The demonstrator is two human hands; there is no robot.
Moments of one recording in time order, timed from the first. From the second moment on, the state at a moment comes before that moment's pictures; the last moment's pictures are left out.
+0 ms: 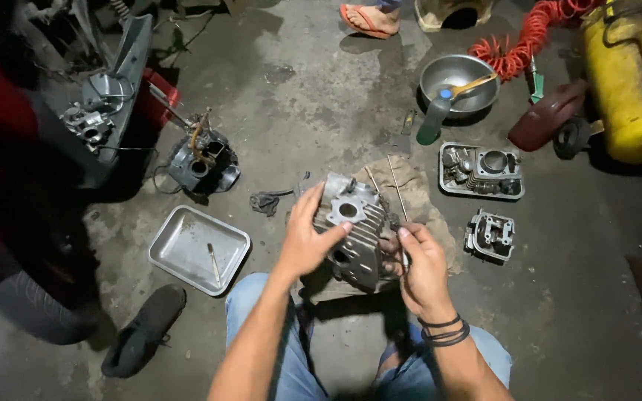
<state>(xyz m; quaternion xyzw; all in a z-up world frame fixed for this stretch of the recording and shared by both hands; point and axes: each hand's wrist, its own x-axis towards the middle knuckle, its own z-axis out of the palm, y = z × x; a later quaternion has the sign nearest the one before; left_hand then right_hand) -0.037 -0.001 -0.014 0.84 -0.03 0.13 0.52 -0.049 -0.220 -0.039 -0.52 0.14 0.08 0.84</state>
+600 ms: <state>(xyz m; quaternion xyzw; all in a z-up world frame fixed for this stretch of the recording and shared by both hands) -0.045 0.077 -0.036 0.78 -0.12 0.01 0.61 -0.057 -0.227 -0.018 -0.60 0.09 0.02 0.79</state>
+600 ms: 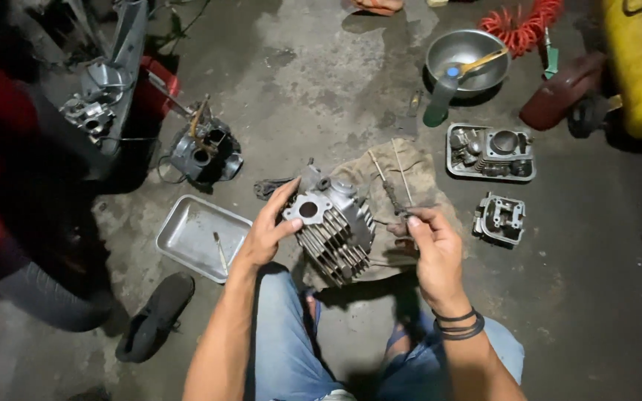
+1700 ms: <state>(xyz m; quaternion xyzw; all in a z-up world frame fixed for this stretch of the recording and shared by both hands) -0.015 0.069 -0.067 0.71 -0.02 0.15 0.69 -0.061 -0.186 -0.008 -0.84 -0.03 -0.03 0.54</state>
